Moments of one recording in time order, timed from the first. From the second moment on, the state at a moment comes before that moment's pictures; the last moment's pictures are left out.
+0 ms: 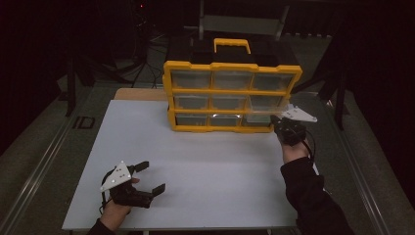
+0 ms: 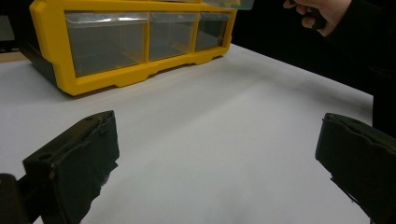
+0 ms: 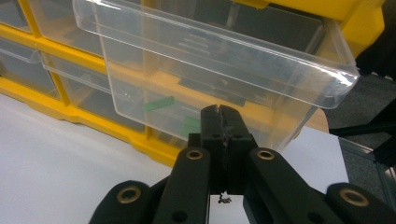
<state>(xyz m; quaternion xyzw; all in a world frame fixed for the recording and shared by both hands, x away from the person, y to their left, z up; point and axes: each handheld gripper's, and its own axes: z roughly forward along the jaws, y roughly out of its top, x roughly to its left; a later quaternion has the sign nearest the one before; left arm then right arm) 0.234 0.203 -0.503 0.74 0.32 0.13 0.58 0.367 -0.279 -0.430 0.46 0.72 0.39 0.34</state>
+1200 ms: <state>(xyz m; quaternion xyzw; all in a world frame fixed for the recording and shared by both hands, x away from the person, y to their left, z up) 0.232 0.202 -0.503 0.74 0.31 0.13 0.58 0.393 -0.275 -0.432 0.47 0.72 0.38 0.34</state>
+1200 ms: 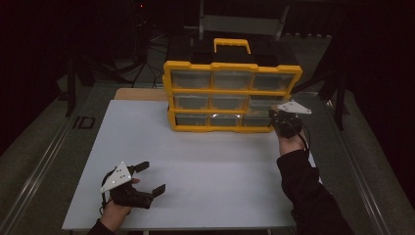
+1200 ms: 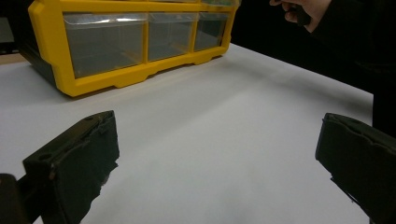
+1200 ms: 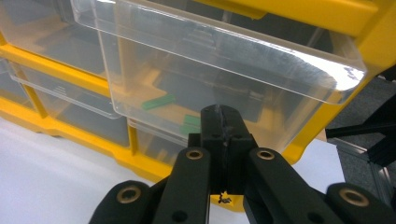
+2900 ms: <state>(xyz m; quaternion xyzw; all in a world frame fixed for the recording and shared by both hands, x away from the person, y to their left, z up) 0.233 0.203 -0.505 0.74 0.32 0.13 0.58 0.418 -0.271 -0.439 0.48 0.72 0.37 0.34</state>
